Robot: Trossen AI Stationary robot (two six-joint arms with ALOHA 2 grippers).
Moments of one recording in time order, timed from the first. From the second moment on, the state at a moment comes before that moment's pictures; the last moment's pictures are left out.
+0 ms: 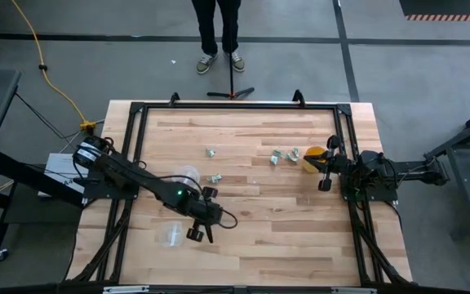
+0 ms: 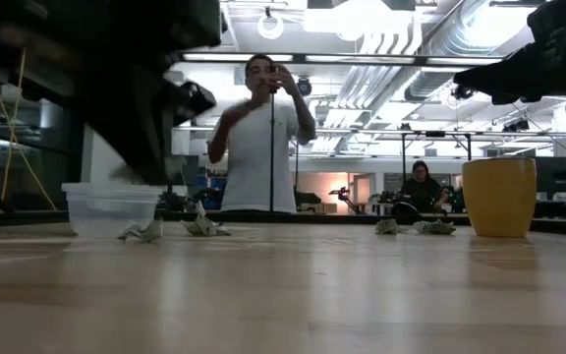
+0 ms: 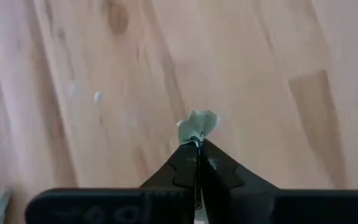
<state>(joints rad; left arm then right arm) -0.40 1.68 1.08 -0.52 -0.09 -0.11 0.05 0.05 0.05 0.06 0.28 -0.21</state>
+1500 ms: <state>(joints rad) -0.63 1.68 1.26 -1.22 -0.19 -0.97 0.05 0.06 0.05 0.07 0.28 -0.21</state>
